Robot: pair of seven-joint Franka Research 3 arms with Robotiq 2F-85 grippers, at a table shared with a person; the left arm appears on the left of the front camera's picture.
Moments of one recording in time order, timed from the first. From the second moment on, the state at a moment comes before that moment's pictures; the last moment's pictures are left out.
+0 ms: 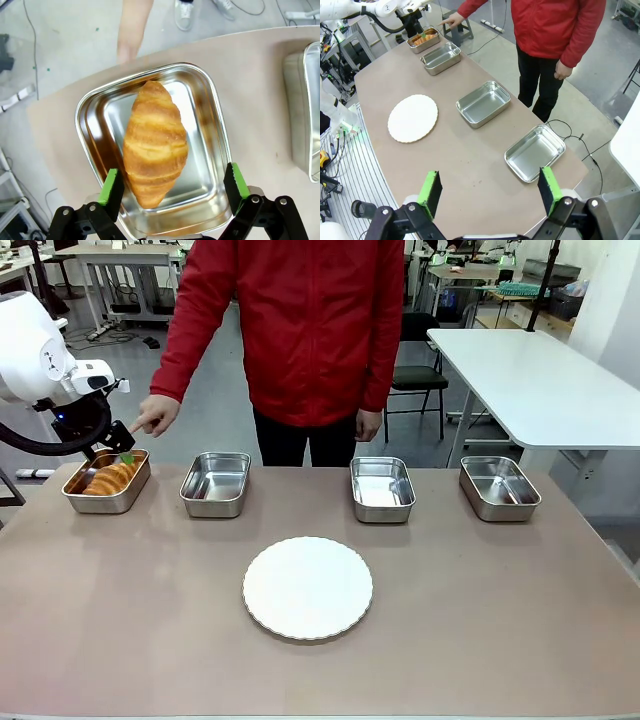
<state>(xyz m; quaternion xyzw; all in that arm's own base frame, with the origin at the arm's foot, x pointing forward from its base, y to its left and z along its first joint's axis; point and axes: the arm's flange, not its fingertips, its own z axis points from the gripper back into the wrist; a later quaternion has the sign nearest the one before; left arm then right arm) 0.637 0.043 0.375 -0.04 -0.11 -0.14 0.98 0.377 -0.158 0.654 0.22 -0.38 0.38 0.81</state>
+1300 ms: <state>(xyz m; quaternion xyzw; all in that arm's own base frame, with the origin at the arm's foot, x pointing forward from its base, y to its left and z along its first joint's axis) 0.411 -0.055 0.439 0.03 -0.28 -0.10 0.95 0.377 -0.158 0.655 0.22 -0.39 0.38 0.81</state>
